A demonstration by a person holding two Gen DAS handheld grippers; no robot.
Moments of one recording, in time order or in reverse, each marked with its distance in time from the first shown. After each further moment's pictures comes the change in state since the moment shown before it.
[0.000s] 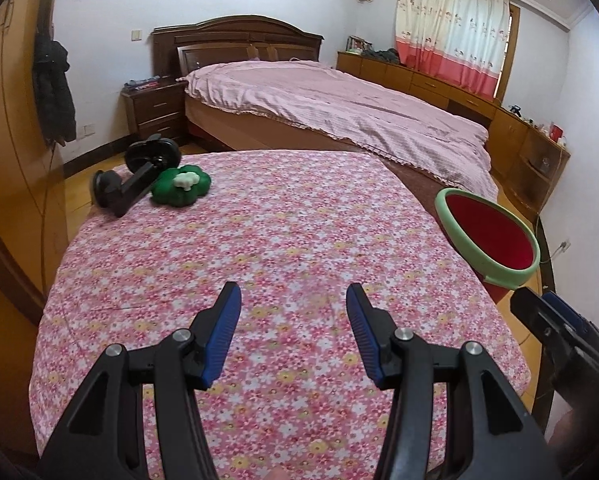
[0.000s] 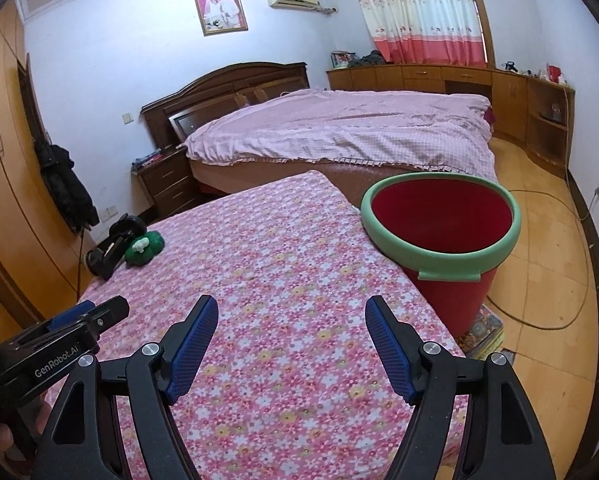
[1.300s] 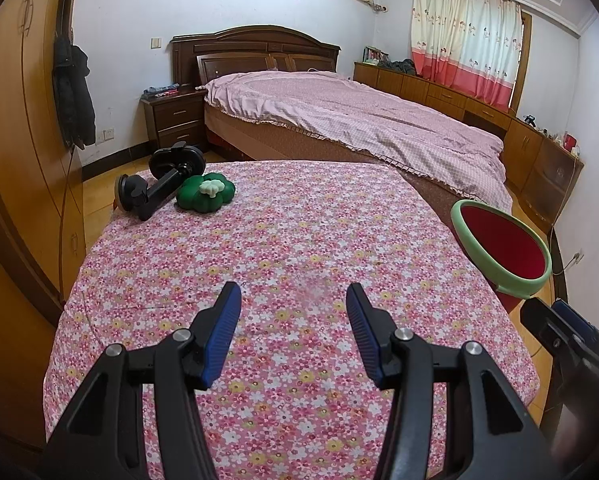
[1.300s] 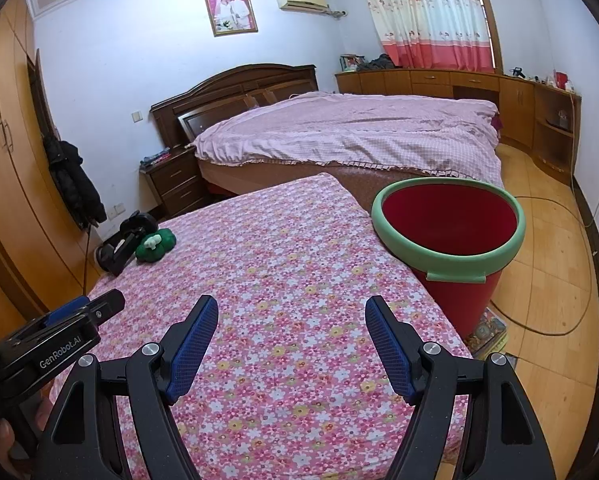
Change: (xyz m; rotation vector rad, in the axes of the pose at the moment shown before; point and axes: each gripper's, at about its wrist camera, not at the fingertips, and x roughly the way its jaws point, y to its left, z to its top) left arm -0.012 0.007 -0.002 -0.020 -0.038 0.059; right arm -0.008 0.009 -0.004 -0.020 -0.005 0.018
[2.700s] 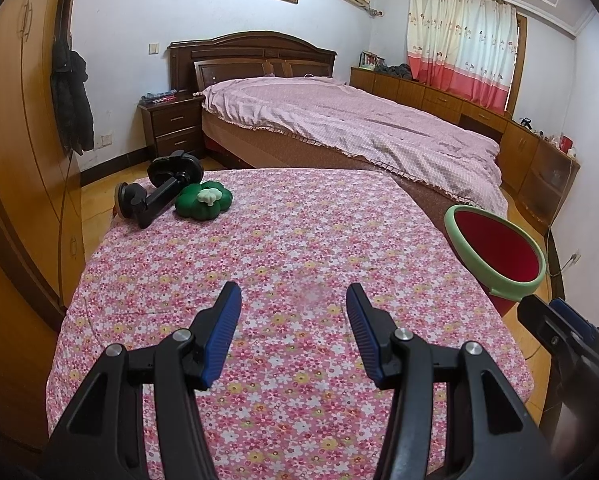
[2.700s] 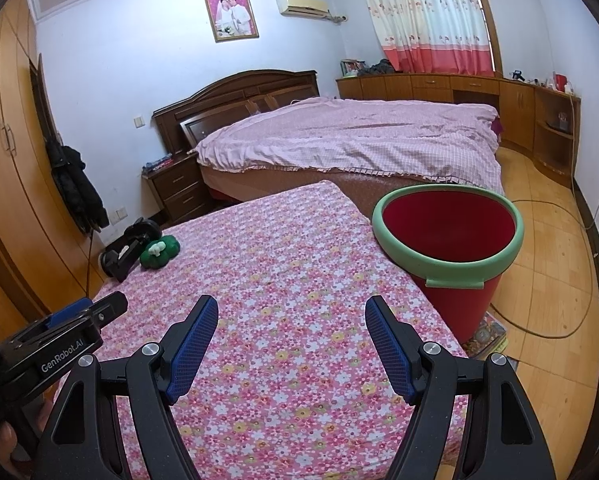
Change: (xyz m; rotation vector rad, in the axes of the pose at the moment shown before) left arm -0.010 -0.001 0.004 0.005 -0.020 -0.012; right arm -0.007 0.005 0.005 -0.002 -0.021 0.006
